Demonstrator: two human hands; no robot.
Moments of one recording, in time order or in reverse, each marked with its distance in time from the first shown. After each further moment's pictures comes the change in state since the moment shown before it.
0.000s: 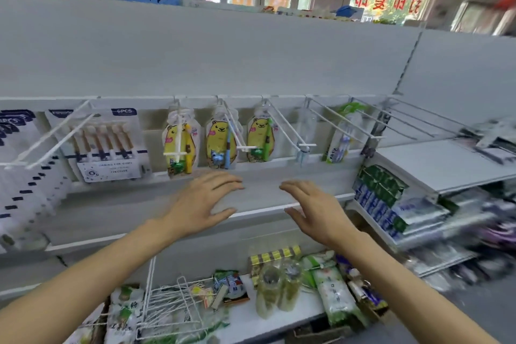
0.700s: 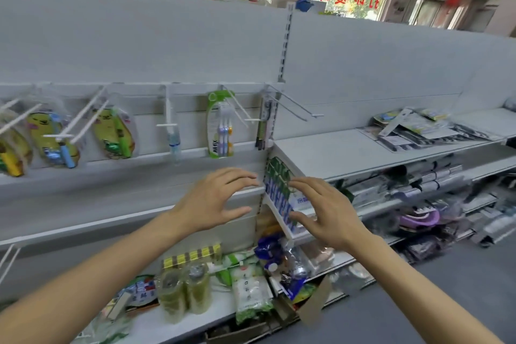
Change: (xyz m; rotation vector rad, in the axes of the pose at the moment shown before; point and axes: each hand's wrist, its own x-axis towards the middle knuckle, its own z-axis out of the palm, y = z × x) left_hand 0.255 0.265 0.168 -0.087 0.002 0.102; right_hand -0.196 0.324 -0.106 -0.042 0.039 0.083
